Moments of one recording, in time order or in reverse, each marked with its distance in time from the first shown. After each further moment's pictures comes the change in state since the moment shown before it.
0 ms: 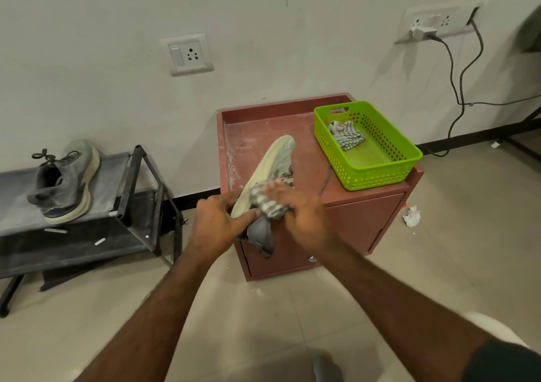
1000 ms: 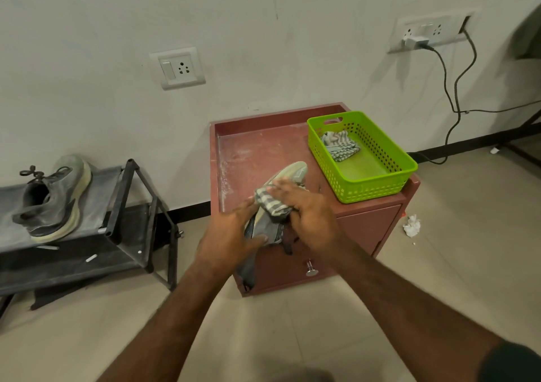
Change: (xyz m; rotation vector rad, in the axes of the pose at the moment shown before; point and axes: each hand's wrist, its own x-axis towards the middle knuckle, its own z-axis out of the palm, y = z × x) left_hand 0.008 0.020 0.023 0.351 -0.145 0.156; right_hand 0.022 0.023 -0.031 -0.053 -0.085 -0.068
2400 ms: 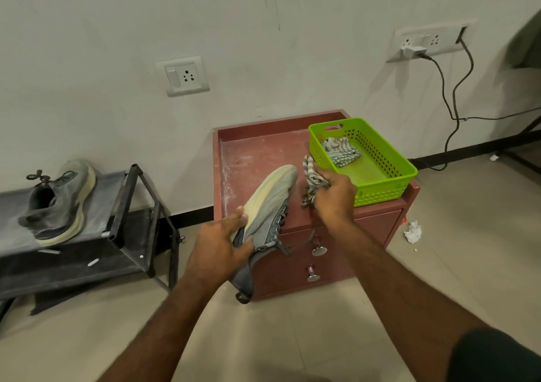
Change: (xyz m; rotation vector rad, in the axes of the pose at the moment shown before) left_hand -0.016 -0.016 -0.001 -0.119 0.102 -0.051; right_hand 0.034 0.019 -0.021 0.024 0.523 0.544
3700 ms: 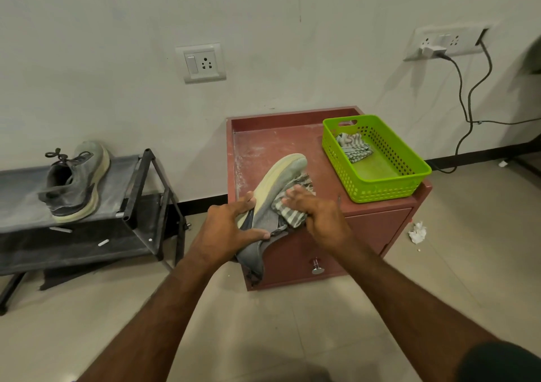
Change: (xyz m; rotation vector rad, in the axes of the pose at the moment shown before) left_hand 0.005 -0.016 -0.016 -0.195 -0.140 -0.094; right_hand -0.049 0.022 0.010 -0.077 -0.564 -0.585
